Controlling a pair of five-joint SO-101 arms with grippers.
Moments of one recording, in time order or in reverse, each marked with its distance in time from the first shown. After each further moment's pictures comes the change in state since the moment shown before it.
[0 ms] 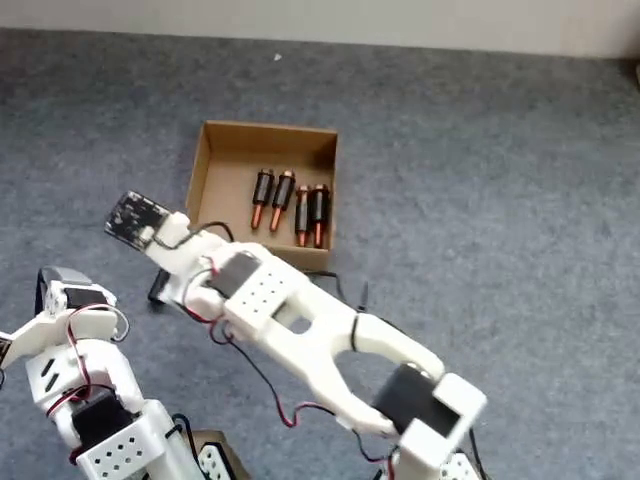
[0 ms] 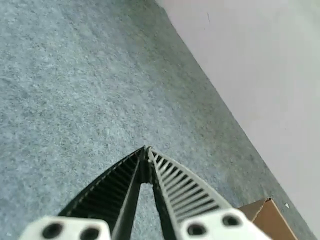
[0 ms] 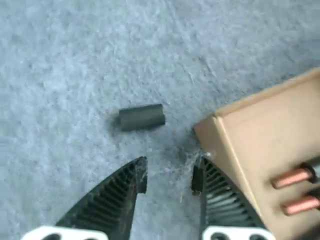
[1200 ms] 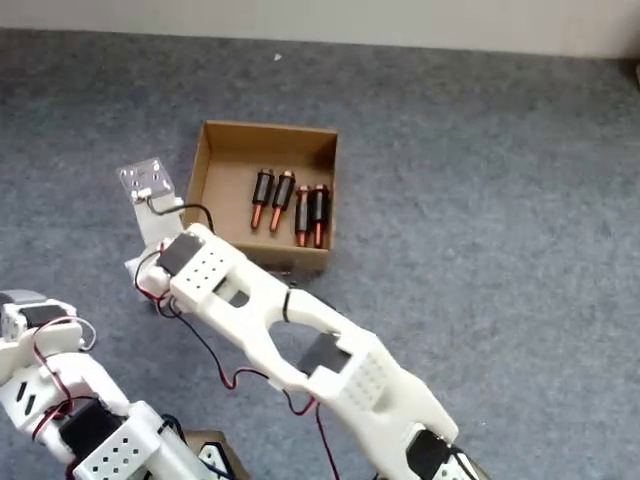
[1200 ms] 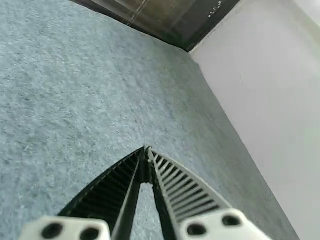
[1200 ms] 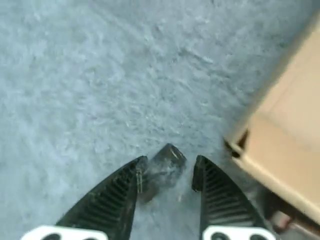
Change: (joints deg) left arm -12.9 0.0 0.0 -3.4 0.0; right arm -1.3 32.7 -37.7 13.2 -37.5
